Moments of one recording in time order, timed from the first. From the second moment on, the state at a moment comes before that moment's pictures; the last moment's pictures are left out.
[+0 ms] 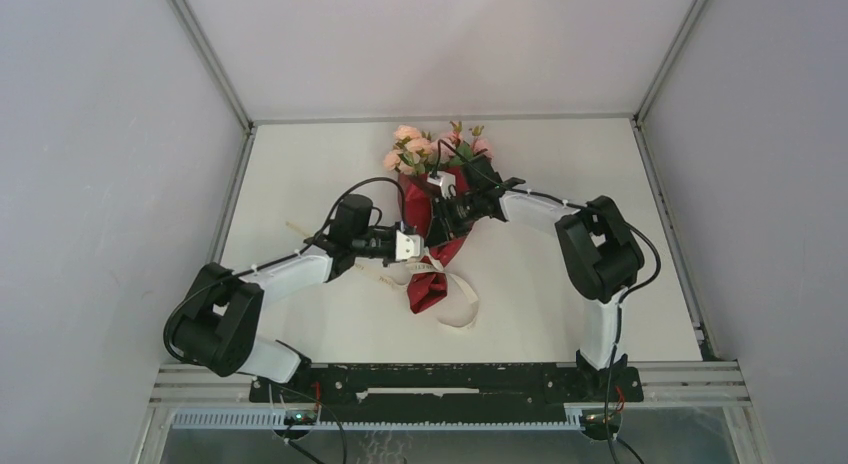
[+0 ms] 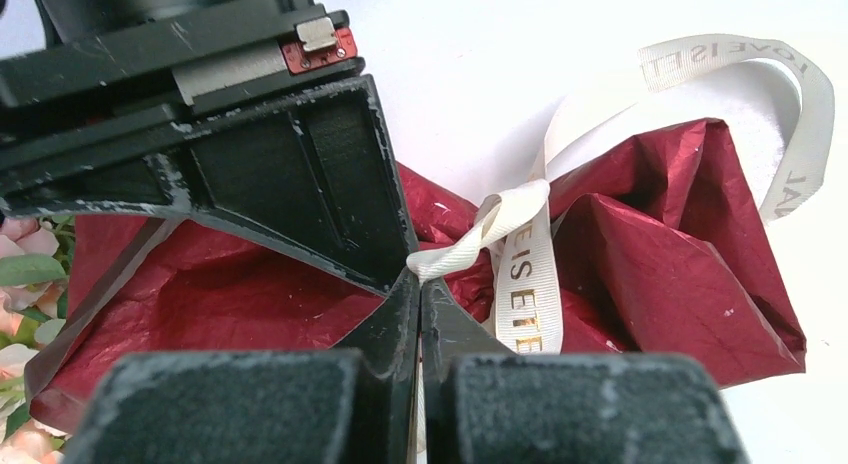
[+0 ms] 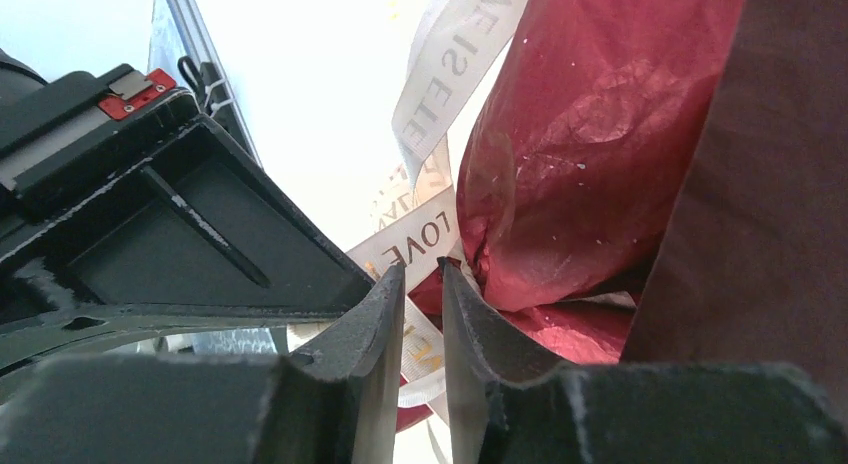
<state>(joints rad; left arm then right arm) -0.51 1.44 0.69 0.14 0.82 0.90 0.55 1.93 1.30 -0.32 -0.83 0.25</state>
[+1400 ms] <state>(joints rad) -0.49 1.42 0.68 -0.05 0.81 1.19 0.62 2.04 1.32 -0.38 -1.01 0.13</state>
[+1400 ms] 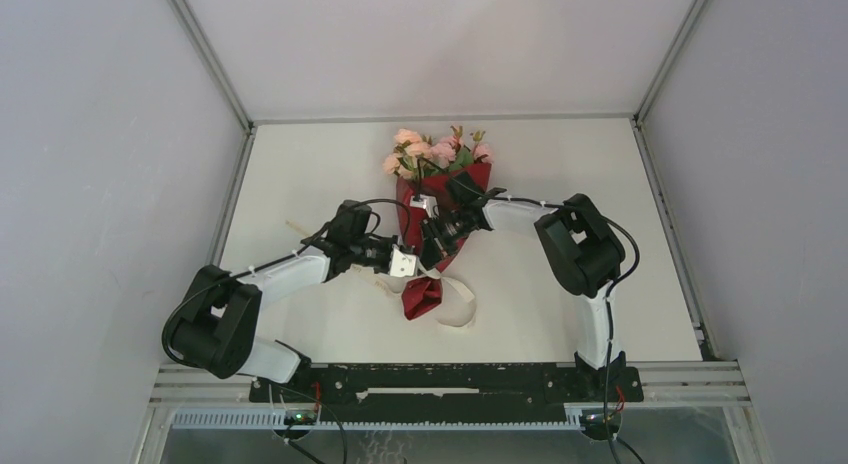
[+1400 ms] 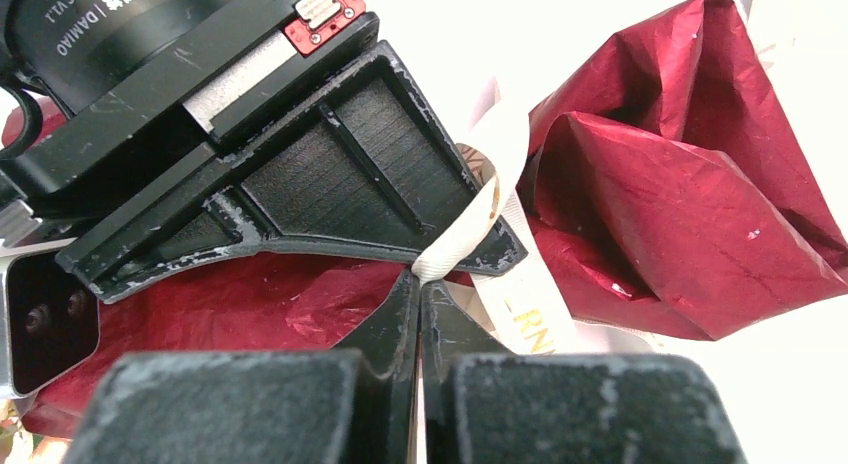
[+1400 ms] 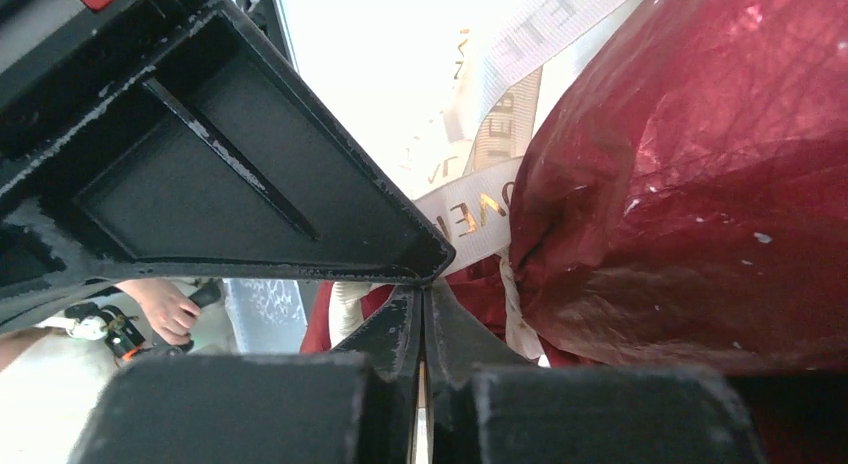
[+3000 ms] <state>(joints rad) -0.43 1.49 0.68 -0.16 0.49 1.63 0.57 1.86 1.27 -0.47 -0.76 0.11</state>
